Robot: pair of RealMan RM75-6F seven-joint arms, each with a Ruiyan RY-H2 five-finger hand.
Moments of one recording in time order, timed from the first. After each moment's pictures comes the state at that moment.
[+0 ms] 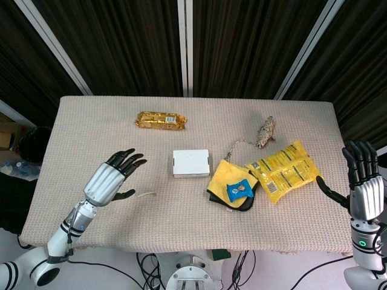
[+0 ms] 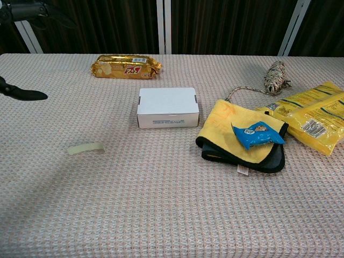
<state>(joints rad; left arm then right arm) -0.46 -1.35 -0.06 -1.63 1.71 1.36 0.16 0.25 -1.45 0.18 -1.06 -1.70 1.95 0.36</state>
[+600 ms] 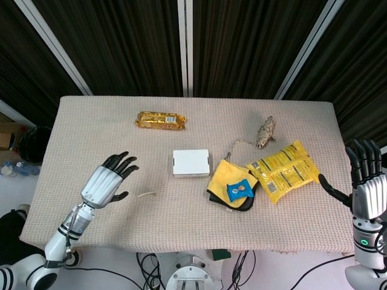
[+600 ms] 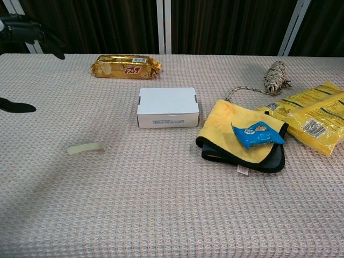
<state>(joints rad) -0.43 -1.31 -0.04 -1.71 1.60 1.30 0.35 0.25 -1.44 0.19 -1.07 -1.69 1.95 0.35</state>
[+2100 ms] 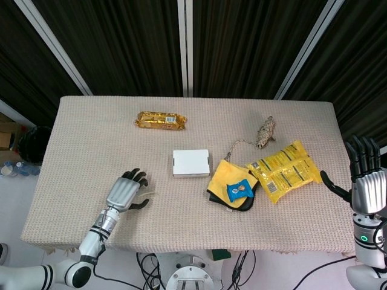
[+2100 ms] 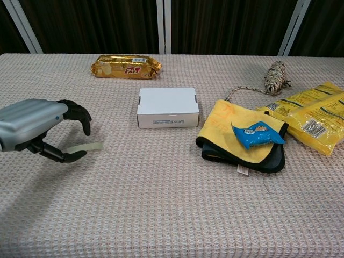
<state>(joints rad) -0.46 -1.62 -0.05 -1.55 1.26 1.12 0.51 0.25 -1.44 0.19 -1.04 -1.64 1.88 0.34</state>
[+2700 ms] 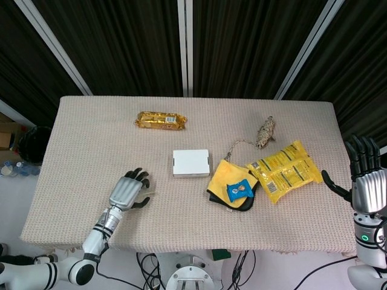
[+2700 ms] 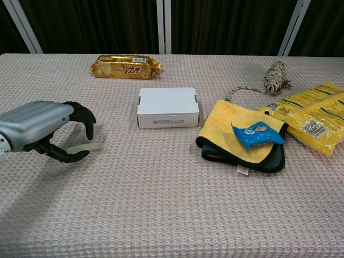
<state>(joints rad) -0.48 -1.65 -0.05 -1.51 1.26 1.11 0.48 0.25 -1.44 0.19 -1.03 -1.64 1.87 0.36</state>
